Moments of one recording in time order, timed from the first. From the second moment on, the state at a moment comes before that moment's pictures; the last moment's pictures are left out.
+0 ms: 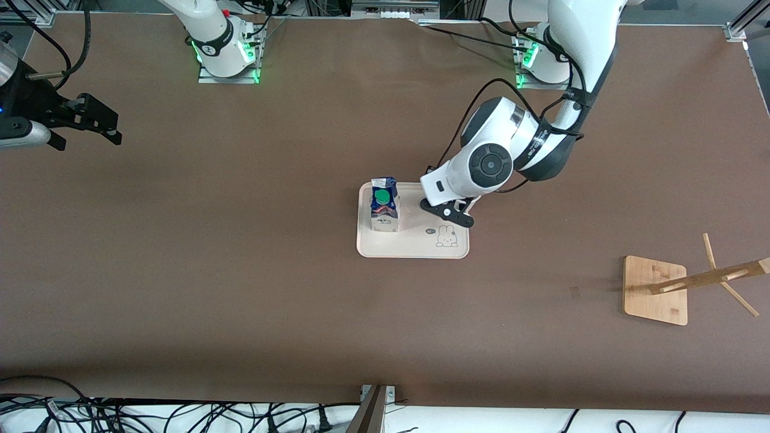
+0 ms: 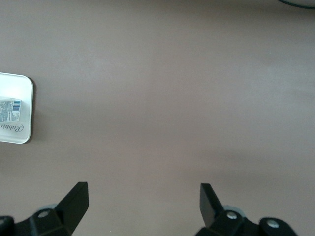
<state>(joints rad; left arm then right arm) -0.41 0.53 -0.18 -1.64 -0.17 1.94 -0.14 0.16 0.00 -0.09 -1.56 0.01 1.59 -0.05</state>
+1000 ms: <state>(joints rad) -0.44 0.67 -0.18 -1.59 -0.17 2.05 -0.13 0.16 0.00 -0.09 -1.56 0.01 1.59 -0.05</state>
